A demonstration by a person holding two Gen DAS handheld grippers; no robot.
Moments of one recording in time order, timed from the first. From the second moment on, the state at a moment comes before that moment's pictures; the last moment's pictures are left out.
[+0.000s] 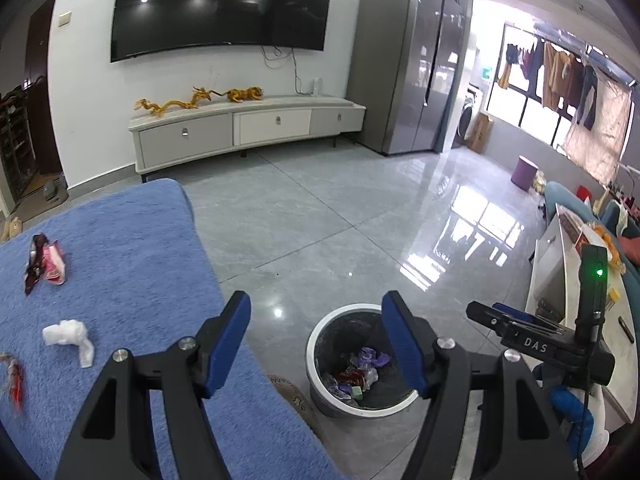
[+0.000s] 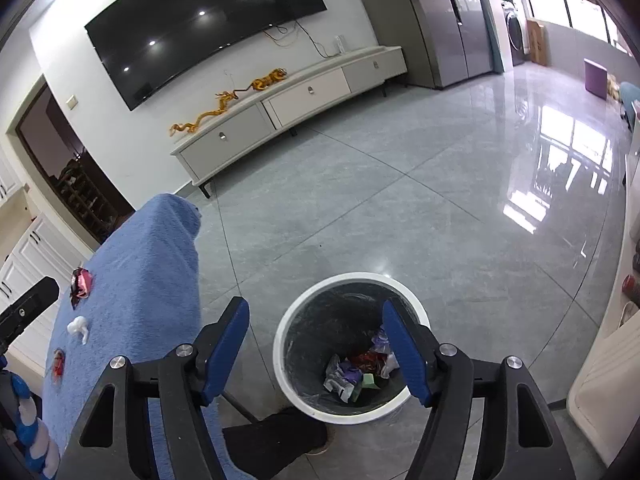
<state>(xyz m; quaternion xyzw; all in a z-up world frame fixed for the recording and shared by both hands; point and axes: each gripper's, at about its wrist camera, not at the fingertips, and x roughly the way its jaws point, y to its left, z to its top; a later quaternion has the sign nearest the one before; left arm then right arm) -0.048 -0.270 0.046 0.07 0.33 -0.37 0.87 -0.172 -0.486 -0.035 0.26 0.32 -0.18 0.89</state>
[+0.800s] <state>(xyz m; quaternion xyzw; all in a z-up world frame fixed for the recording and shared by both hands) -0.034 -0.057 0.059 -0.05 0.30 -0.24 0.92 -0.111 -0.341 0.026 0.16 0.33 -0.09 0.93</state>
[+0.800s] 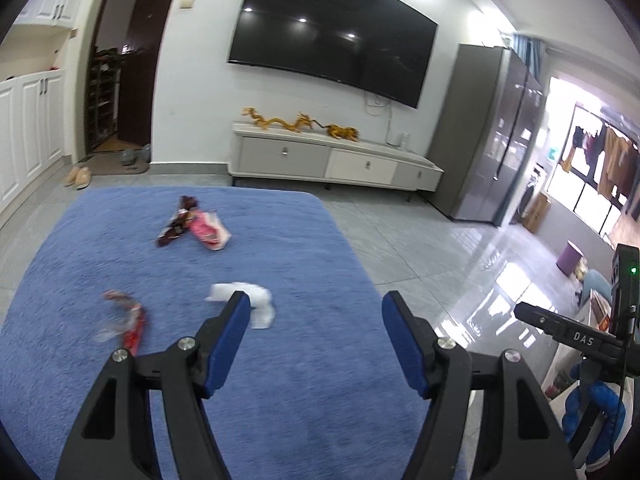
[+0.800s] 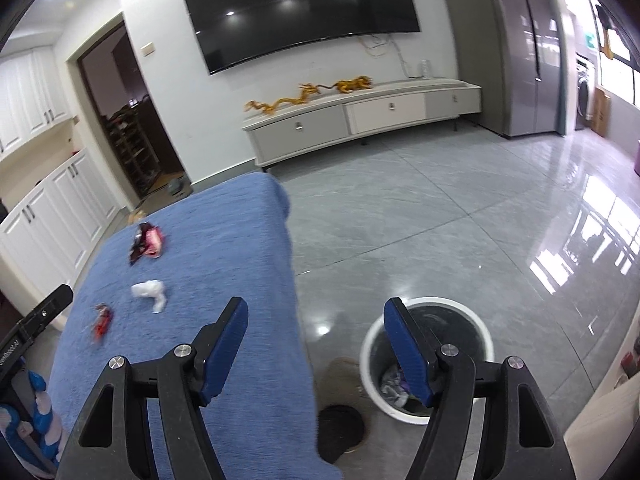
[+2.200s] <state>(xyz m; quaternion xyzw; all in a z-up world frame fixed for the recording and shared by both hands) 0.091 0.037 -0.065 -0.03 0.43 -0.08 0.90 0.091 -0.159 -0.049 0.04 0.43 0.17 0.89</state>
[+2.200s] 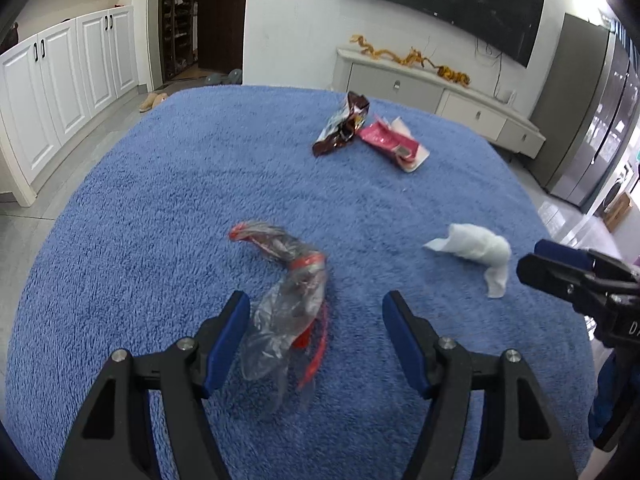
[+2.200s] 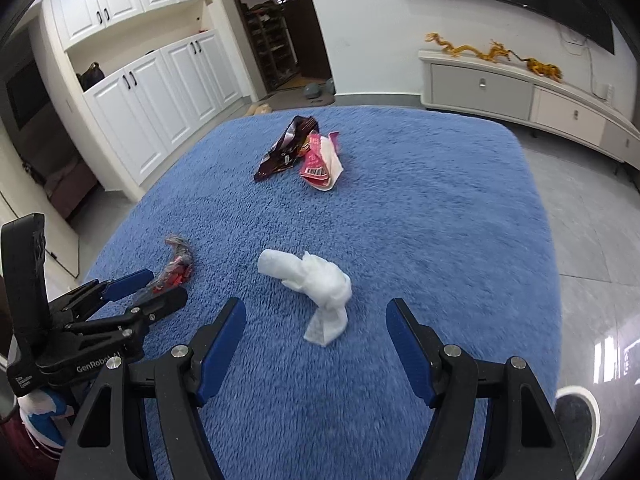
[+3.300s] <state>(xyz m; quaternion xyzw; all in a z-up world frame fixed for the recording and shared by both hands) 0.086 0.047 -0.061 -0.05 0.42 -0.13 0.89 0.100 -0.158 -0.063 0.03 0.43 0.20 0.88</state>
